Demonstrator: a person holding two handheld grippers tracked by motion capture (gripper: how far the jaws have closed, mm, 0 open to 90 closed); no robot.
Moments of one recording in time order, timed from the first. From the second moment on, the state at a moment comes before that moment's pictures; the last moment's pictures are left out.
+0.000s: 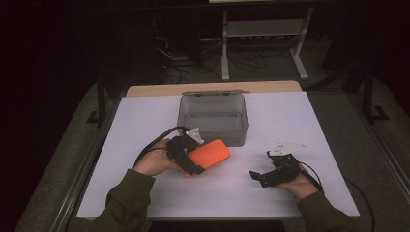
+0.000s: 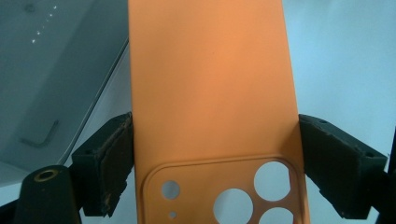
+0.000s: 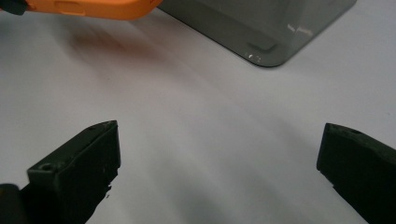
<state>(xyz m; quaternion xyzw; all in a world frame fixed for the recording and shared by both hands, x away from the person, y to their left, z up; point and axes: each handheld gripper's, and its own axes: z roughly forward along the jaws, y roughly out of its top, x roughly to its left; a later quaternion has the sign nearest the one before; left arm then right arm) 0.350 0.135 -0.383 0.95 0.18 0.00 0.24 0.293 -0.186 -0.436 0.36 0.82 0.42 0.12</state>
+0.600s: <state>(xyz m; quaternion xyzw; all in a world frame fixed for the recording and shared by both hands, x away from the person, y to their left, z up) 0.349 0.134 -0.383 0.95 0.18 0.00 0.24 0.303 -0.171 -0.429 0.35 0.83 0.42 0.12</state>
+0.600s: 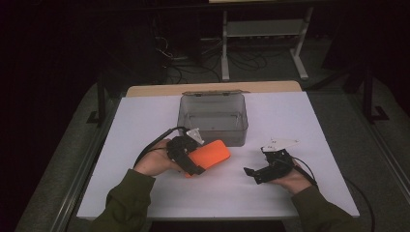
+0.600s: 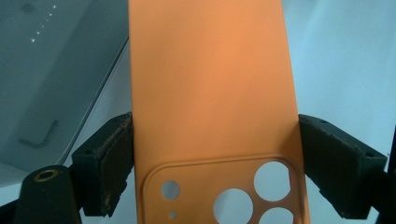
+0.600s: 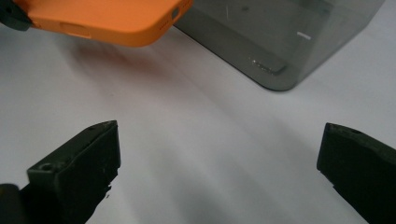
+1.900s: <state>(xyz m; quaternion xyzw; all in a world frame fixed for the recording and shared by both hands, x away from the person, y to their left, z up) 0.349 0.136 -0.379 0.95 0.18 0.00 0.25 0.342 -0.144 -0.428 0.34 0.83 0.43 0.14</state>
